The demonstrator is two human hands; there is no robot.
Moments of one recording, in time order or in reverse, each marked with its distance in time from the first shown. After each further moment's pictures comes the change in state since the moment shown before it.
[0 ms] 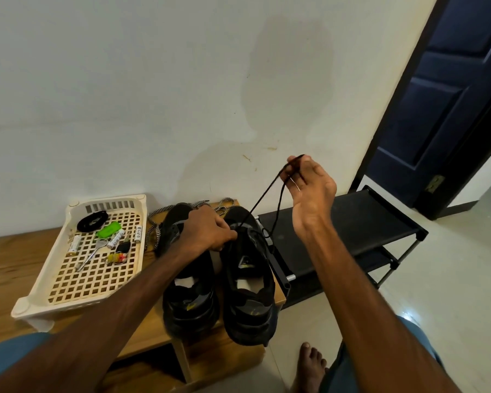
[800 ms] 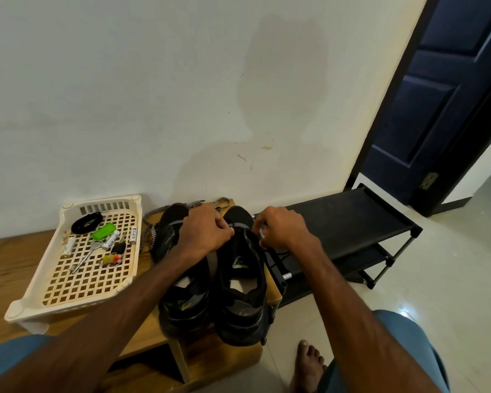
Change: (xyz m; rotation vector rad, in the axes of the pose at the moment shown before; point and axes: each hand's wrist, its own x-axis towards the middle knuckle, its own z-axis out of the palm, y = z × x) left_hand -0.007 0.004 0.004 0.110 0.115 0.122; right_hand -0.004 0.029 -0.027 -1.980 -0.718 0.031
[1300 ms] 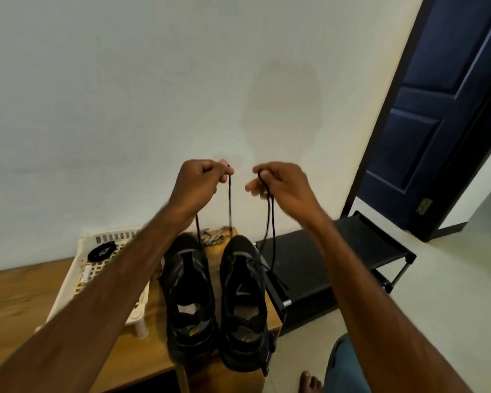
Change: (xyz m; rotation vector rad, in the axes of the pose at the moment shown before) left_hand 0.020 0.076 -0.130 -0.678 0.177 0.144; right_hand -0.019 -0.034 -0.127 0.850 0.451 -0.214
